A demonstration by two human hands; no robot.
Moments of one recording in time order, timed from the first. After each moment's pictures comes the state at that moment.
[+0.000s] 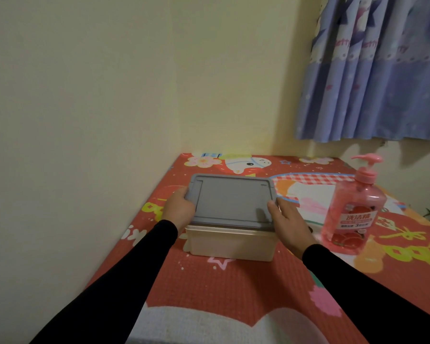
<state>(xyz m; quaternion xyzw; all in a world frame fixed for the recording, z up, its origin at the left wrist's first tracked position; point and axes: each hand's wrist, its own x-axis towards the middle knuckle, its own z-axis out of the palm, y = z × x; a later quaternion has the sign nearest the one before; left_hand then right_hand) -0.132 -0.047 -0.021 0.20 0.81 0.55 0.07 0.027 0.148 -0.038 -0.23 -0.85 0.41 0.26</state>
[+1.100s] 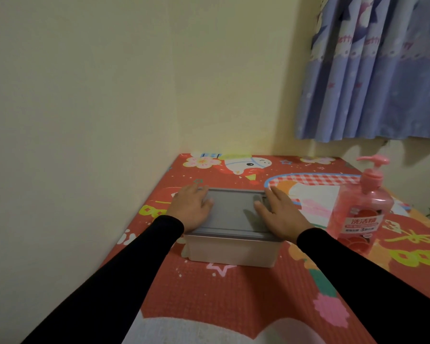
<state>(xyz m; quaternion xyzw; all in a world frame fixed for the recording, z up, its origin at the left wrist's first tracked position) -0.148 -0.023 -0.014 0.38 0.91 0.14 -0.05 -0.006 0.170 -0.026 -0.20 -0.95 0.20 0.13</state>
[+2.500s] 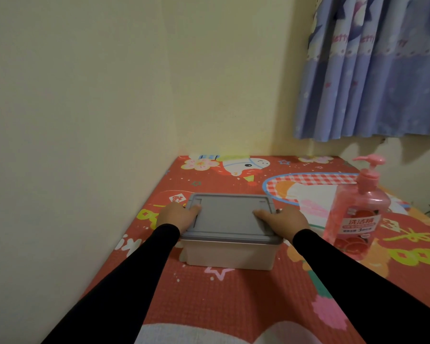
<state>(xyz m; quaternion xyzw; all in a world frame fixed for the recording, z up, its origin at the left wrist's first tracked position) -0.154 -0.027 -0.028 0.14 0.94 0.30 0.03 -0.007 0.172 -0.026 -0.39 -0.84 0.34 0.14</state>
